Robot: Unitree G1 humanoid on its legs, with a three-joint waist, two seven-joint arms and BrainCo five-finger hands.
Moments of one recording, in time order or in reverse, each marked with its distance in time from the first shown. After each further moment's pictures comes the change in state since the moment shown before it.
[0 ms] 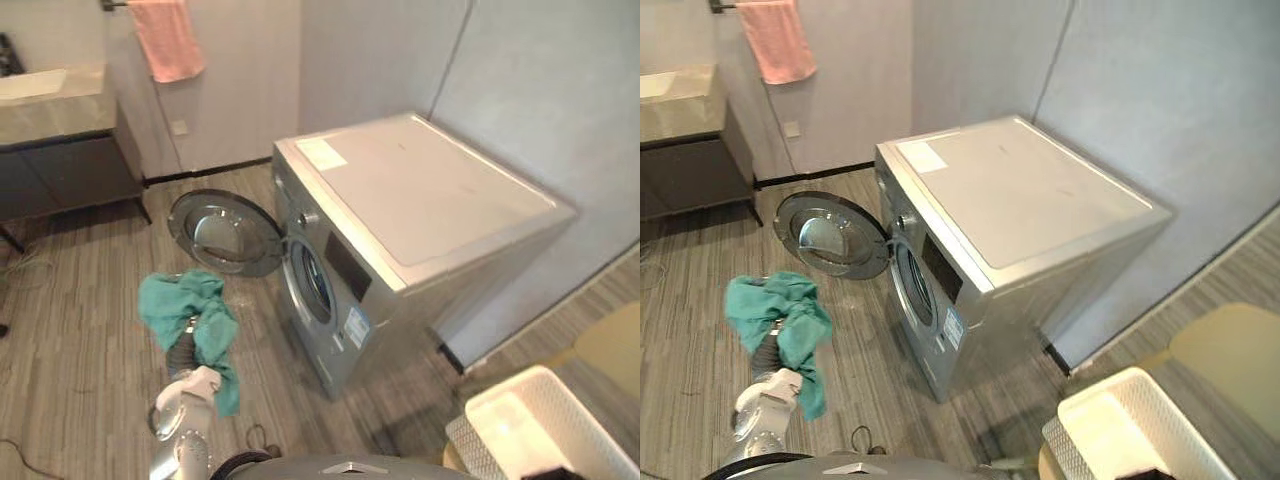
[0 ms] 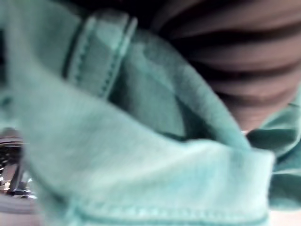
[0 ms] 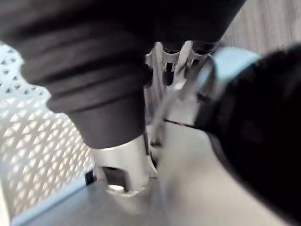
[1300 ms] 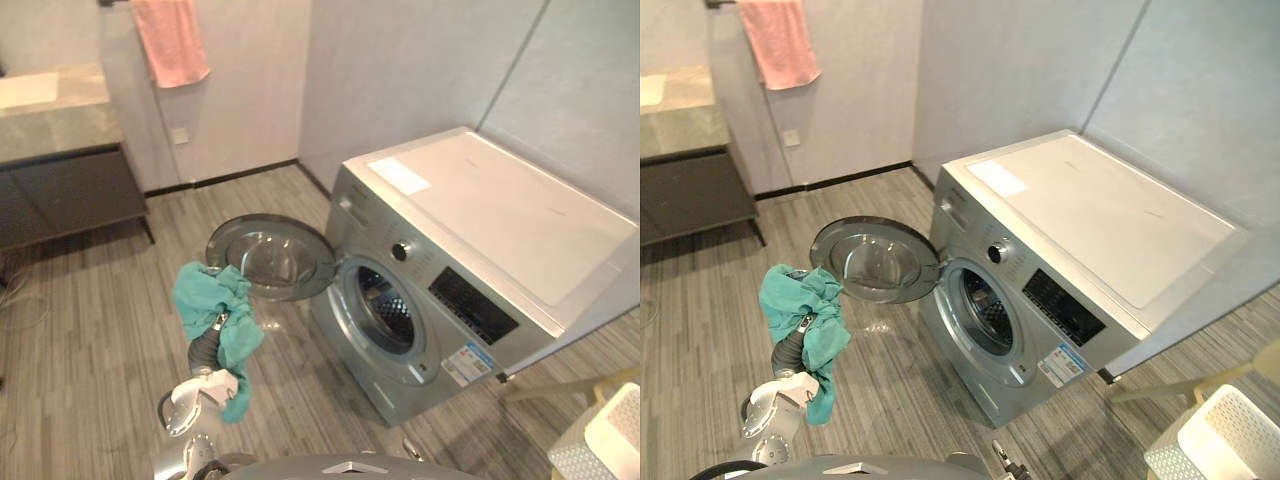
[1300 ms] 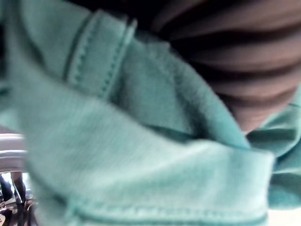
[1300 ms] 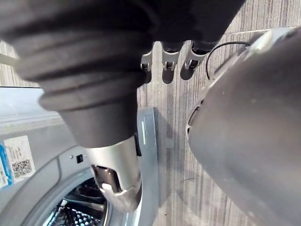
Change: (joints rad) left arm 0.041 0.025 -0.066 -0.108 0.111 0.045 -0.032; right arm -0.041 0.012 0.091 -0.030 -0.130 -0.003 0.045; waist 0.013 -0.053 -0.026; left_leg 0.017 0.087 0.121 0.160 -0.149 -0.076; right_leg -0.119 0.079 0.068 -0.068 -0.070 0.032
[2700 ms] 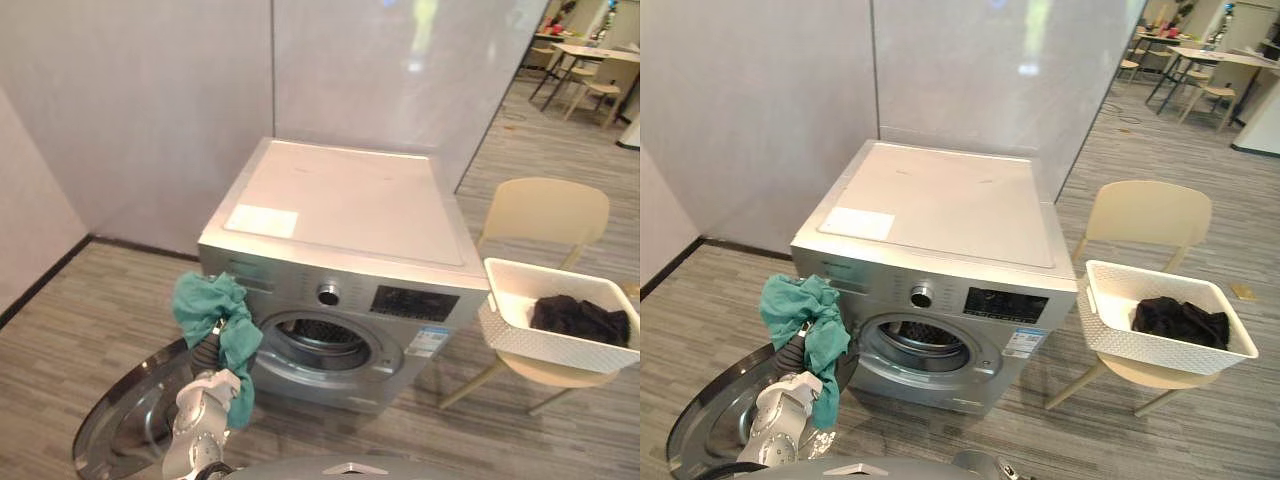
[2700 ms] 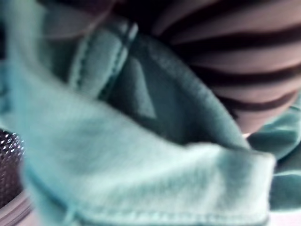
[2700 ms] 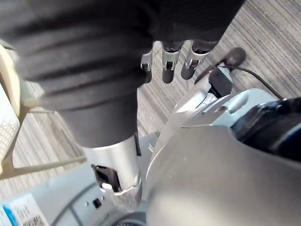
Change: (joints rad) left arm -0.034 -0.026 0.030 0.081 -0.004 0.006 0.041; right arm 0.029 -0.049 0.032 0.025 -0.137 0.004 -0.003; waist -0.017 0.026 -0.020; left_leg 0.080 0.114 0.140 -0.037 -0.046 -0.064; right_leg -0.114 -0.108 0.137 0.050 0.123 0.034
